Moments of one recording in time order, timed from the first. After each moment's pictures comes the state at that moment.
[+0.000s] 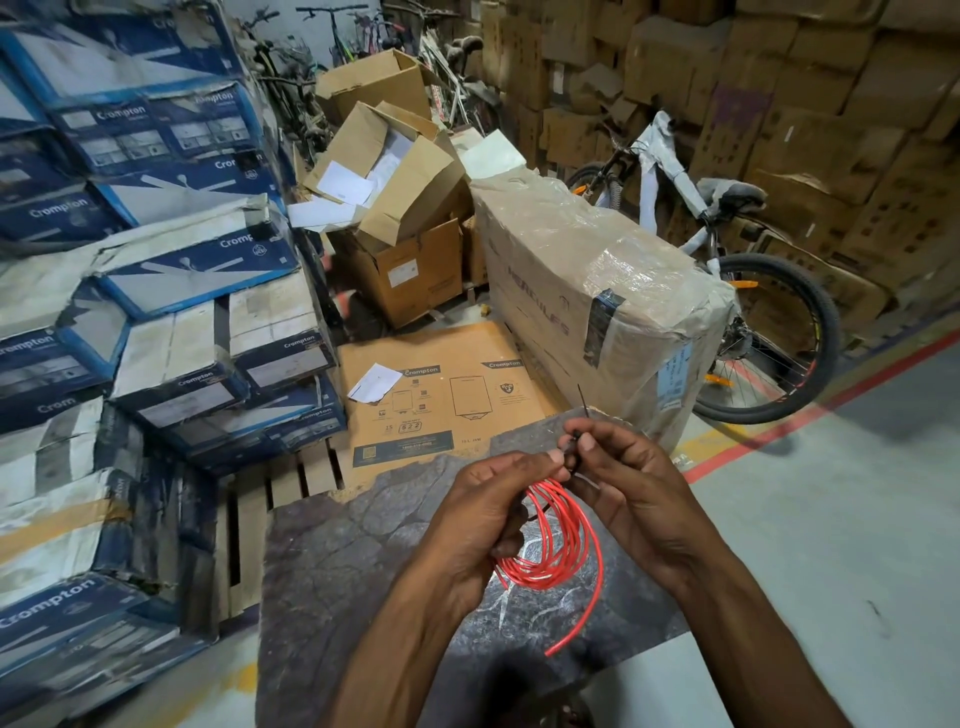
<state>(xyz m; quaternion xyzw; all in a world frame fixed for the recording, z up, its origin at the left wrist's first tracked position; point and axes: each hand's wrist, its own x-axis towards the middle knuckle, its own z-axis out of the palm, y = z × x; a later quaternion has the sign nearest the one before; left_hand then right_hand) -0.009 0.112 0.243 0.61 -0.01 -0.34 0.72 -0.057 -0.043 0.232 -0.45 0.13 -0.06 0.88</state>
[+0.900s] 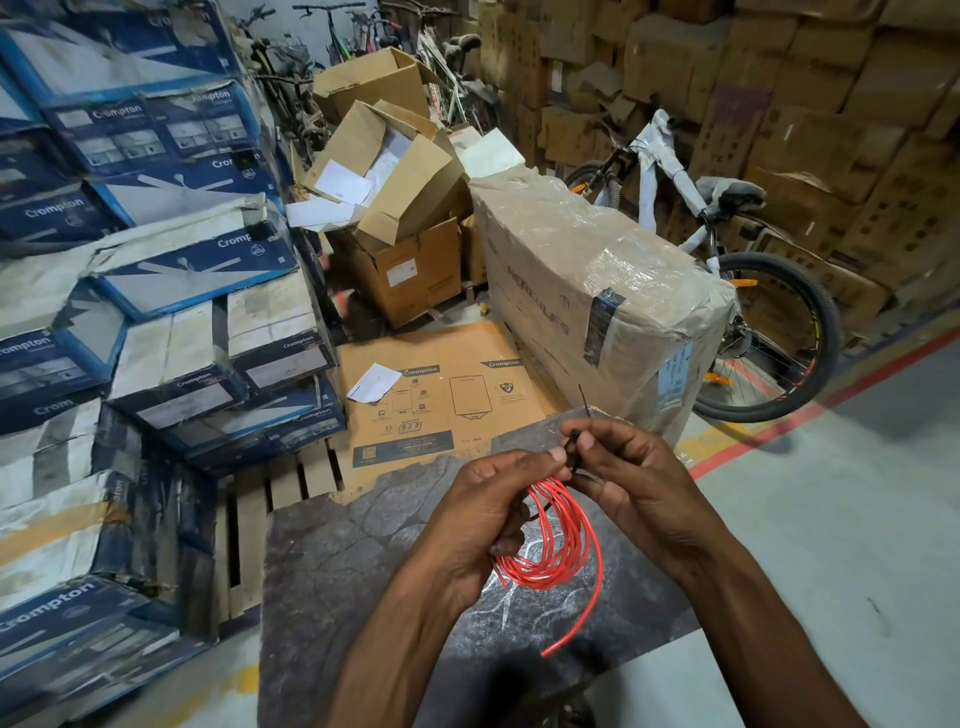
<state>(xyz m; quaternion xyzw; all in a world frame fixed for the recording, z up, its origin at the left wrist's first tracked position) -0.002 0.115 0.248 0.60 -0.02 -0.36 0.71 -0.050 -0.046 0.236 -0.50 0.10 -0.04 0.86</state>
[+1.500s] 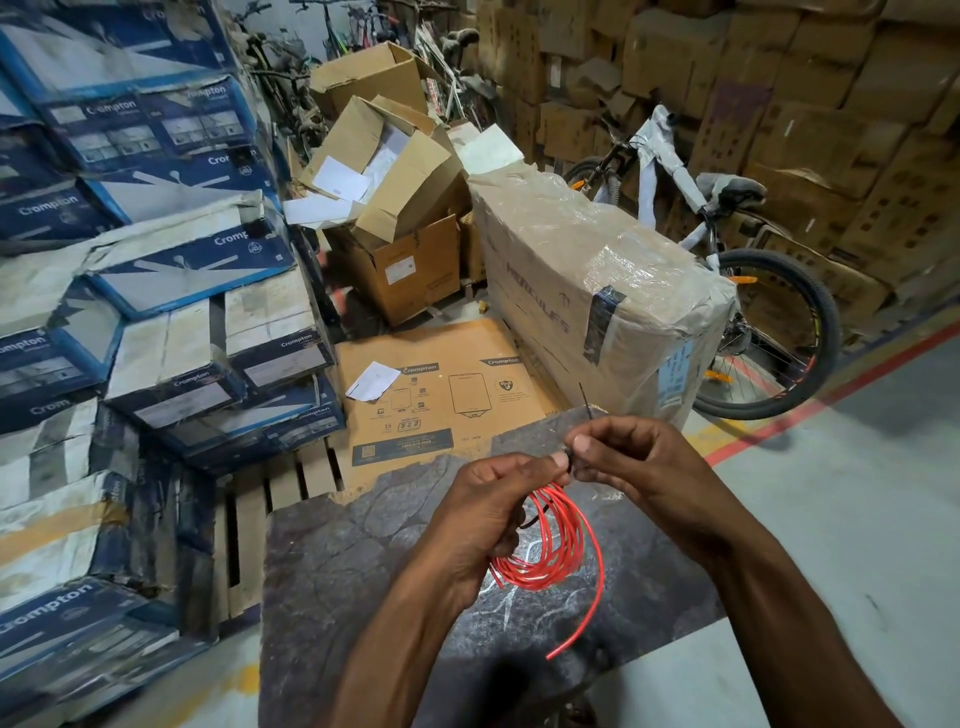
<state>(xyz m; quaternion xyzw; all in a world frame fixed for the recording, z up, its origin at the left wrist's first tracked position) 0.001 0.118 0.246 0.64 -0.02 -0.33 0.69 -0.044 -0.066 0.235 -0.66 0.10 -0.02 0.75</state>
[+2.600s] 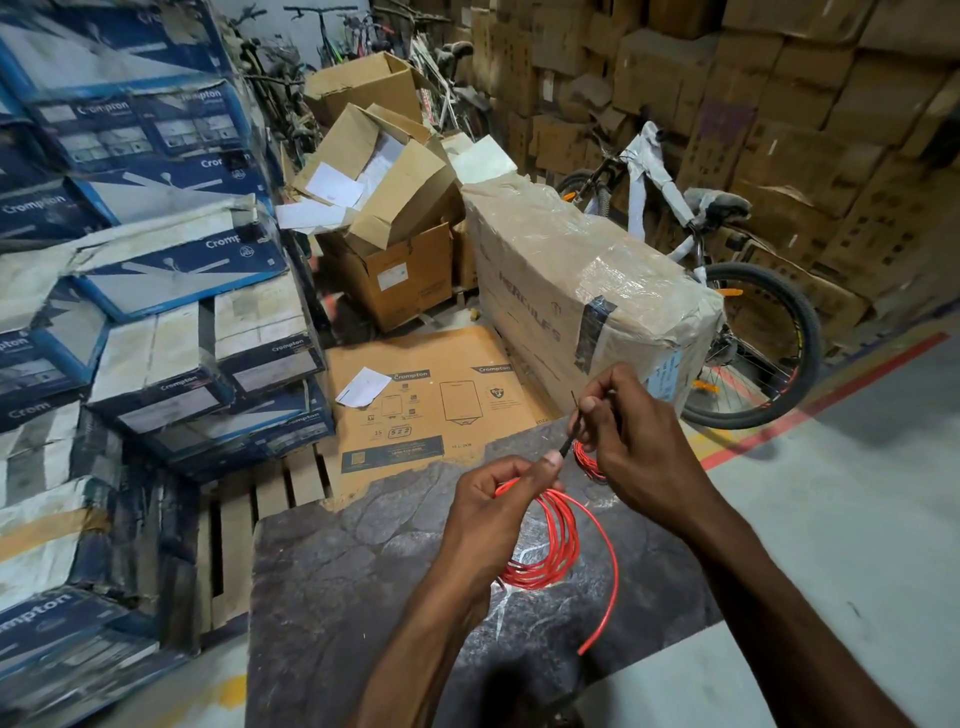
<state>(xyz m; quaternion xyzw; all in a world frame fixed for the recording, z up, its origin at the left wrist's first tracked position) -0.012 0.107 0.254 0.67 -0.04 -0.25 0.69 -0.025 -0.060 0.250 -0.87 0.05 -0.19 0.44</state>
